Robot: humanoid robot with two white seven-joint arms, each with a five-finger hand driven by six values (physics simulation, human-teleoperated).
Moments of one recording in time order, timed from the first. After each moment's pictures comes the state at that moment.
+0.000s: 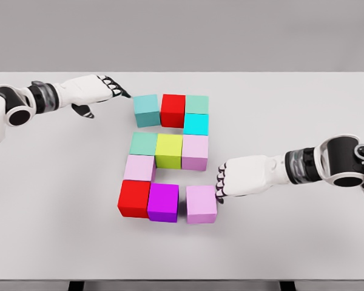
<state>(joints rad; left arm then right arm) -1.04 0.55 -1.13 -0.78 -0.64 -0.61 -0.08 -0.83 -0.85 1.12 -1.75 0.59 -0.61 0.51</state>
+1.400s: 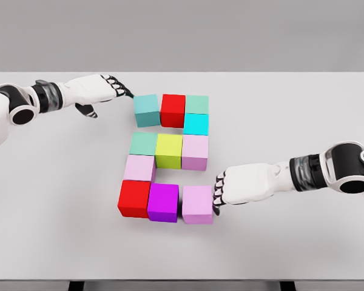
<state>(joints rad) -1.05 0.54 -1.14 -0.78 -0.64 -0.61 -0.08 -0.79 -0.88 1.11 -1.77 0.43 -0.61 0.50</state>
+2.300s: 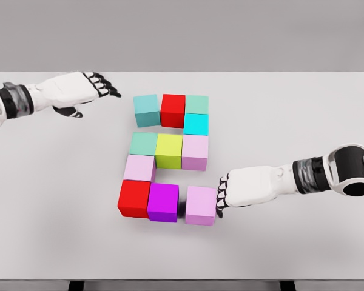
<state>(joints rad) -0.96 0.77 -1.04 -1.11 -0.60 -0.61 -0.08 -0.78 -0.90 1.12 -1.77 0.42 -0.61 0.50</state>
